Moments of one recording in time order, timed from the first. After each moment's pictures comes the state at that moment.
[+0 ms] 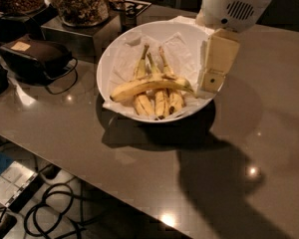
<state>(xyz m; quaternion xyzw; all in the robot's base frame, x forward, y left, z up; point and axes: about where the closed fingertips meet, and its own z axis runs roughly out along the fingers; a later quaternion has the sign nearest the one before) 0.486 -0.110 0.996 -0.65 0.74 0.01 0.15</state>
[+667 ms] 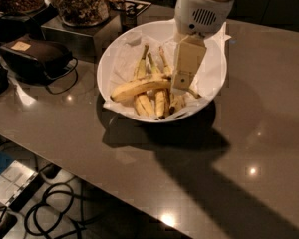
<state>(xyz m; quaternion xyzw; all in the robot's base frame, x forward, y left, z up) 0.511 -0.078 0.969 -0.65 0.75 0.03 0.12</state>
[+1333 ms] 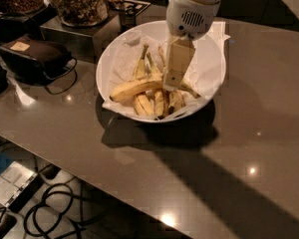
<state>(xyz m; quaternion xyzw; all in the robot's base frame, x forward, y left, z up) 0.529 -0.064 0.955 -0.65 0.75 0.04 0.11</state>
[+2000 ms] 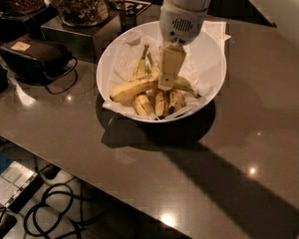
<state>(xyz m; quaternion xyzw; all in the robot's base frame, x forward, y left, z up) 0.548 -0.056 0.932 -0.65 0.75 0.05 0.08</state>
